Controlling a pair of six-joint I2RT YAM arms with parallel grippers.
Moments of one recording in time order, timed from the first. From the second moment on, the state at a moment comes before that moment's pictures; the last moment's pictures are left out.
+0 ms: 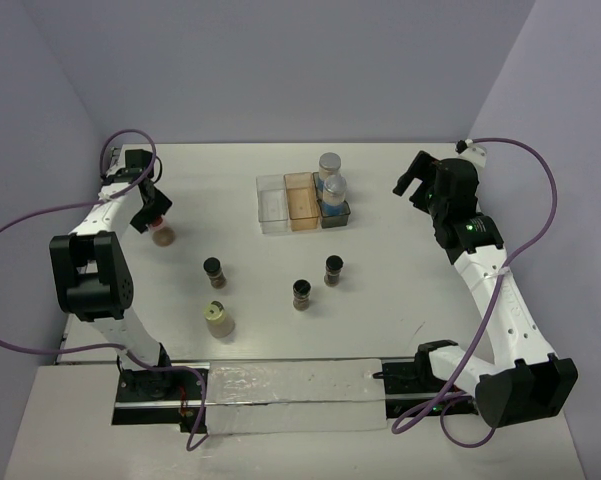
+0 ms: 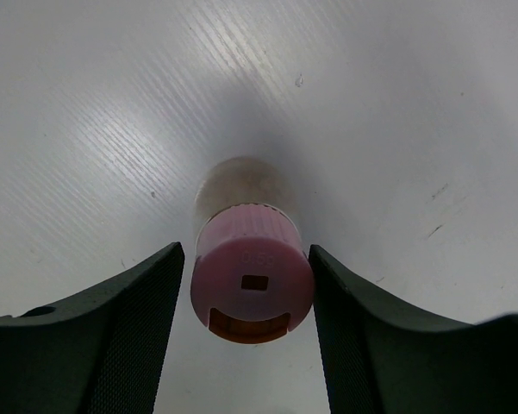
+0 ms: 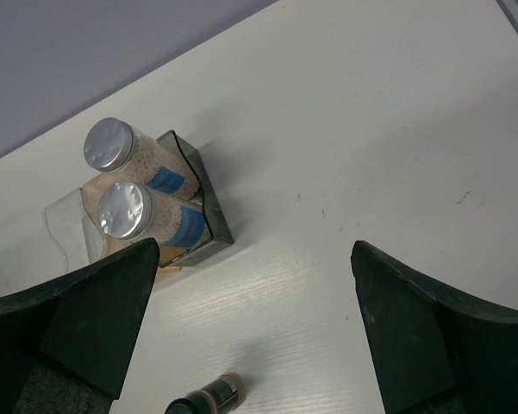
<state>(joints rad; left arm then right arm) 0.04 1.77 1.35 -0.68 -0.37 -0.75 0.13 1.08 1.10 -0.44 0.24 0.52</state>
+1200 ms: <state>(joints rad) -0.52 2.13 2.27 -0.92 -0.38 -0.49 0.13 1.08 1.10 -0.44 0.23 0.52</state>
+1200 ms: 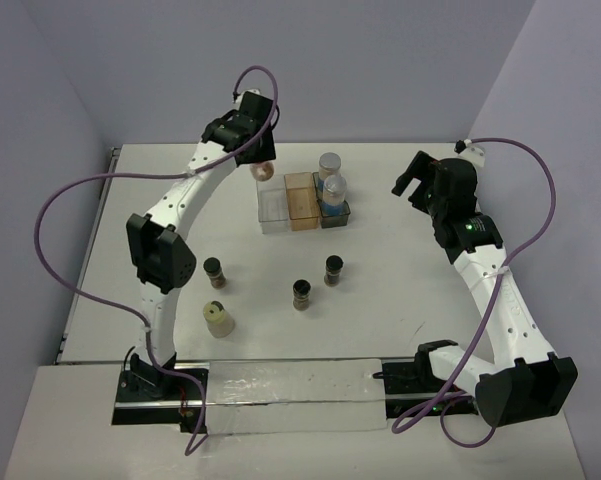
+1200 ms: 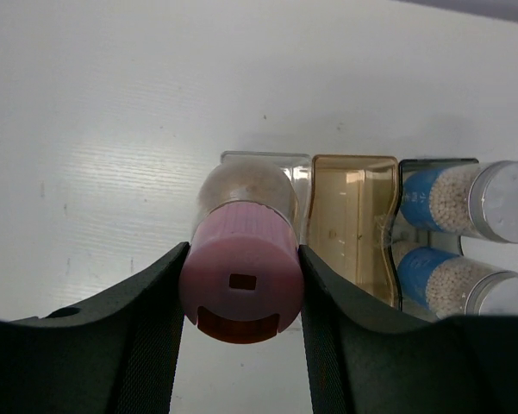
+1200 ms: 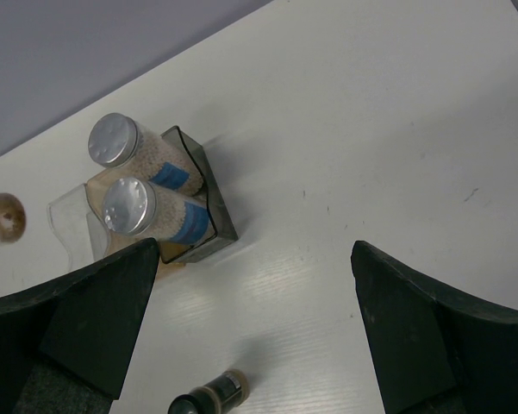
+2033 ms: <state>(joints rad) -0.53 2.30 2.27 -0.87 -0.28 -0.45 0.13 1.11 1.11 -0.45 0.25 0.52</state>
